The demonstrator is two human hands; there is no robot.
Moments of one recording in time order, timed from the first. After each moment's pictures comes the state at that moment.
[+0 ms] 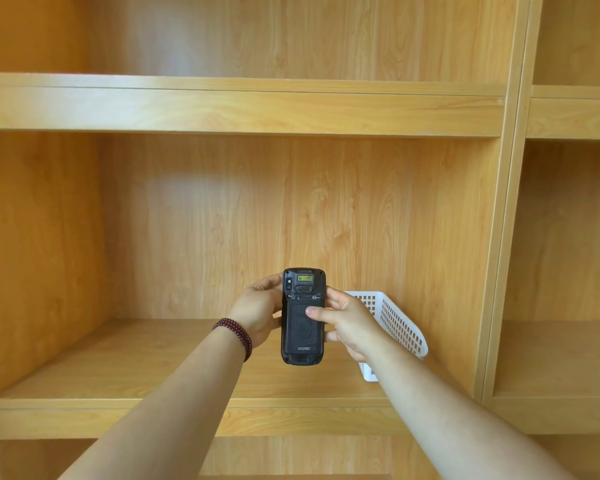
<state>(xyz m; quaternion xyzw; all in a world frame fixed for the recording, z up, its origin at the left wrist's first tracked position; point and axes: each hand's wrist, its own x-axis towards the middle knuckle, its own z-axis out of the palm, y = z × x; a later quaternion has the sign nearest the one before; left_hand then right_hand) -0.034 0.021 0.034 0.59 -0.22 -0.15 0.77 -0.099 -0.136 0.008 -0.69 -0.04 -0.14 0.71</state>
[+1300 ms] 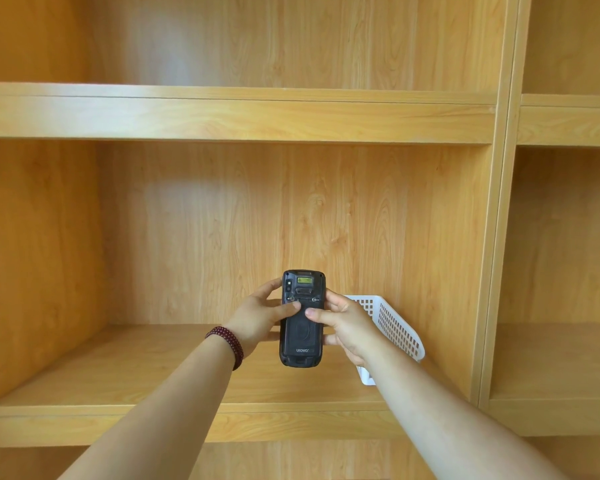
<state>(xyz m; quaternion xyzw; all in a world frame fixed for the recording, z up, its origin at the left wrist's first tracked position) -0.038 0.032 0.030 0.67 -0.29 -0.14 0.67 -0.103 -0.135 0.011 -0.68 -0.04 -0.14 0.72</state>
